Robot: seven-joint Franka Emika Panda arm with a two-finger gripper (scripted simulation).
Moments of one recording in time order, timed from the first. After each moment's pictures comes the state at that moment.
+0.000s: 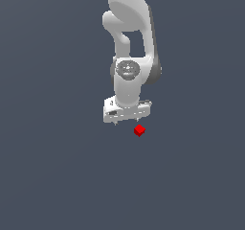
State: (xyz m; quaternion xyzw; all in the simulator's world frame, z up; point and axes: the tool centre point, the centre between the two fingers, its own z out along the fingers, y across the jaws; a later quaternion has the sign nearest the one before) arm -0.008 0.018 0.114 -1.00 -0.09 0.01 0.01
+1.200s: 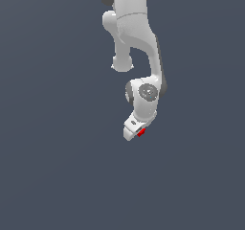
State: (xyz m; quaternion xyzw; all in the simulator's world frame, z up) arm -0.008 0.089 0.020 -0.93 -0.36 0.00 0.00
